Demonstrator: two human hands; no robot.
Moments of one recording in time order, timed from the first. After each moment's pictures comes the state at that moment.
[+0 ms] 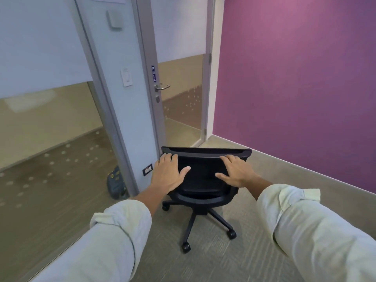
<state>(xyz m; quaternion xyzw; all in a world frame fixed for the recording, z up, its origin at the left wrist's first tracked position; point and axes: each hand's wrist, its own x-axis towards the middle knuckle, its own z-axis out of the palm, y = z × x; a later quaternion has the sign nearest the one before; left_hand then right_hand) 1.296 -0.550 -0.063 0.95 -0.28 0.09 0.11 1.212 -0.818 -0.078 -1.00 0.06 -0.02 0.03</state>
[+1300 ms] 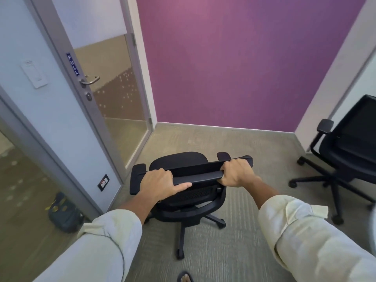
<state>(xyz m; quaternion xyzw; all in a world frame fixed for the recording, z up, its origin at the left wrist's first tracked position) 1.355 -0.538 -0.120 0.83 -0.55 0.09 0.03 1.152 -0.750 -0.116 -0.96 0.29 0.00 -0.03</state>
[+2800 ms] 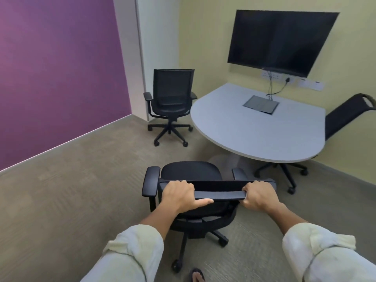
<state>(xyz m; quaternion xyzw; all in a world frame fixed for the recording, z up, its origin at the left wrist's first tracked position) 1.197 -0.344 -0.115 0.36 -0.93 0.02 0.07 0.927 -0.225 -0.117 -0.60 0.79 0.09 -0.07</state>
